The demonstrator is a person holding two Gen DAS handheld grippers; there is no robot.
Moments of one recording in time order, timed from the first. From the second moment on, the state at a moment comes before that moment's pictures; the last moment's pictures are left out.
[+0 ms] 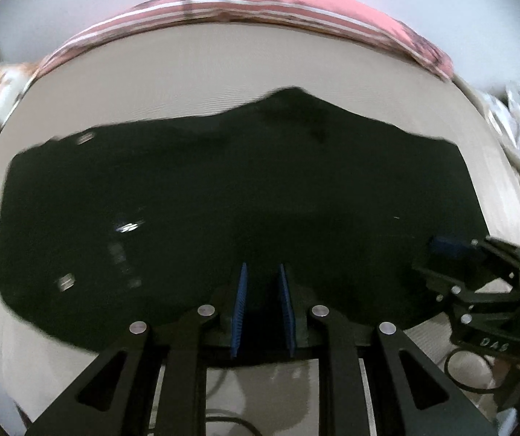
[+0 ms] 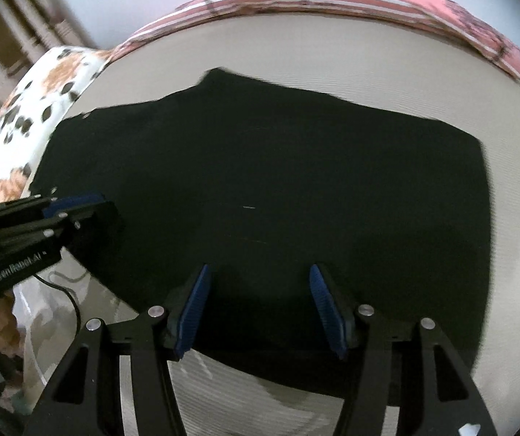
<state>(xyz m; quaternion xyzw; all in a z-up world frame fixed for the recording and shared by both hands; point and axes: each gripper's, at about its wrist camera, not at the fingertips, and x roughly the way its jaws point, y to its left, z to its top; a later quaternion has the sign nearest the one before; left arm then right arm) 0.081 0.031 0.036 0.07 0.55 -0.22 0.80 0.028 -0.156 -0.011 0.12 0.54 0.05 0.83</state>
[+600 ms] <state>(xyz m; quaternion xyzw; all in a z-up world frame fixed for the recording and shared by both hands) 0.101 0.292 -0.013 -0.44 0.56 -0.10 0.70 0.075 -0.081 0.001 0.12 0.54 0.16 0.82</state>
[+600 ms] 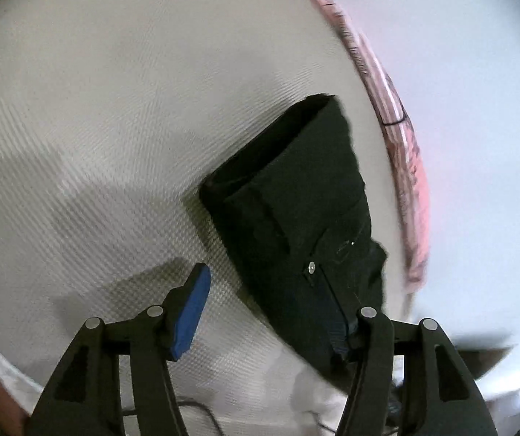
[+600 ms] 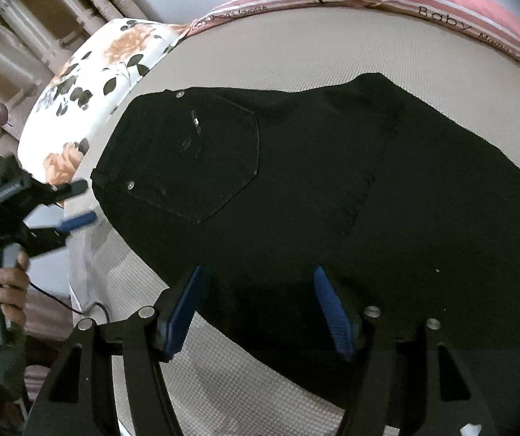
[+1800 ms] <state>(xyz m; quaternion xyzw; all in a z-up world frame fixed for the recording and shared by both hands) 0.121 0.118 0.120 -0.26 0.43 -0.28 0.82 0.053 -0.160 0.025 0.19 0.50 0.08 0.84</state>
